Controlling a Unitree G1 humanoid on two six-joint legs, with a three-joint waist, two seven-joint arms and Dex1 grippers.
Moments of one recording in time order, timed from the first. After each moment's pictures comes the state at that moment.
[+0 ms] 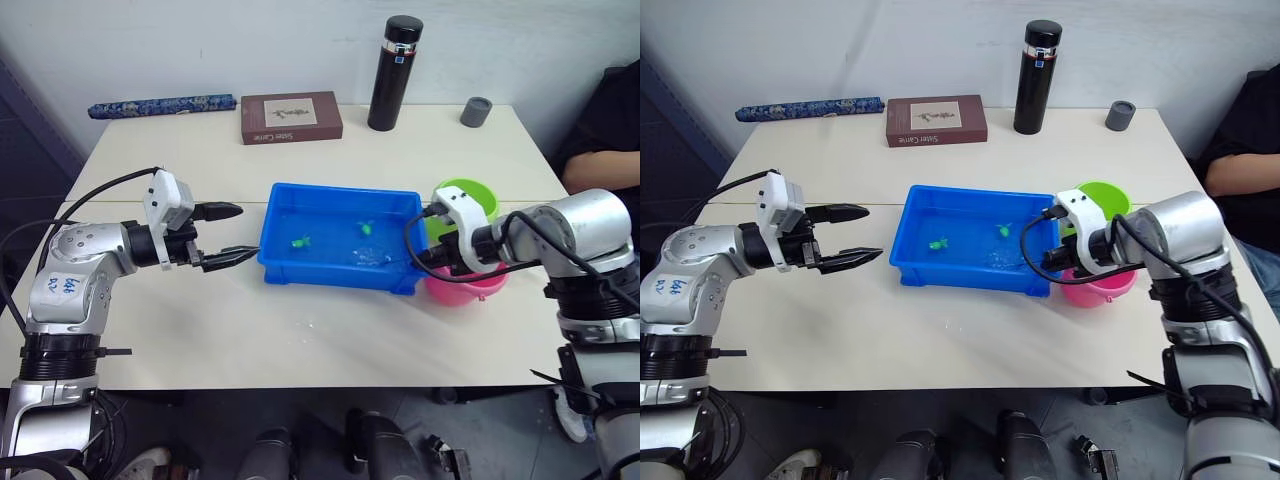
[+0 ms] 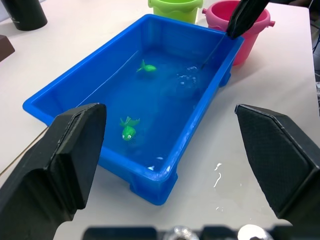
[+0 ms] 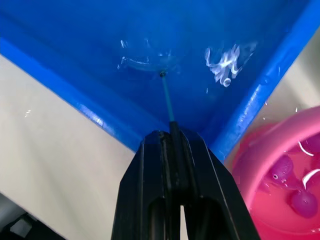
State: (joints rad) left arm -0.54 0.74 0.13 0.05 -0.43 0.41 -1.07; right arm -0.93 -0.64 0.11 0.04 0.42 1.61 0.58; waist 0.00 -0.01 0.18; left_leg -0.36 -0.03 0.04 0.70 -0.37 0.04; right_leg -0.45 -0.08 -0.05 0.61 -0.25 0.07
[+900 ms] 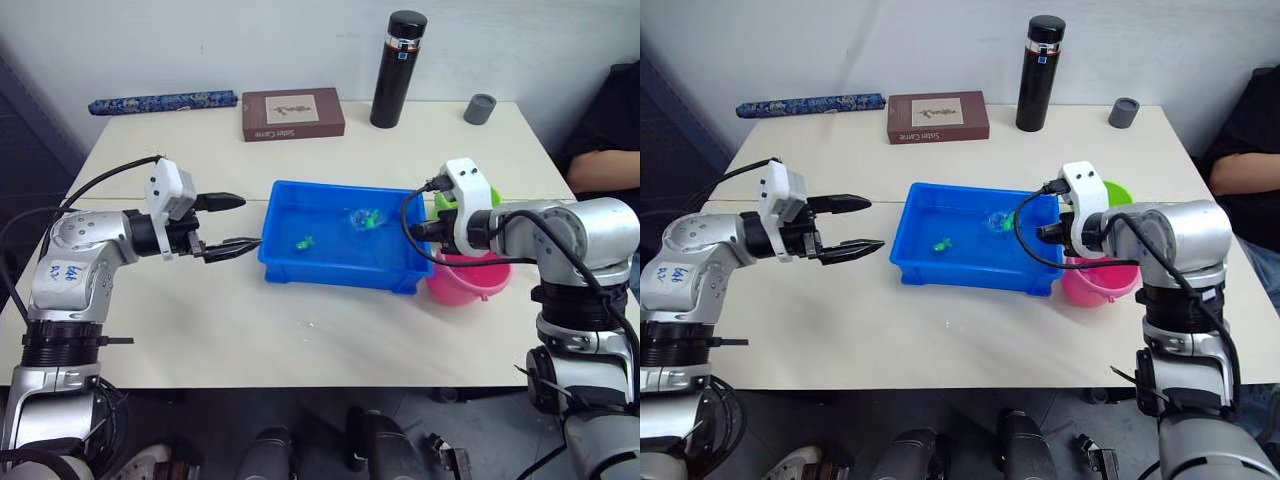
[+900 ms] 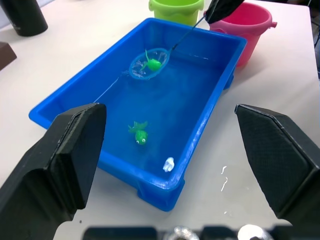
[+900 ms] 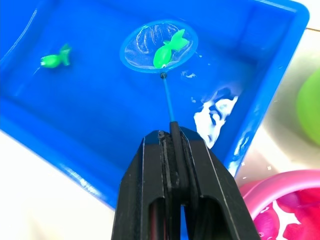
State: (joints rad) left arm -0.63 0.75 0.10 0.11 -0.42 0.38 -1.10; right arm -0.87 -0.55 -0.09 -0.15 0.44 1.58 0.44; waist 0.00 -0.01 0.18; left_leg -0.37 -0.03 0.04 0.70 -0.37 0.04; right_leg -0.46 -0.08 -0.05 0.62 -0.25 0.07
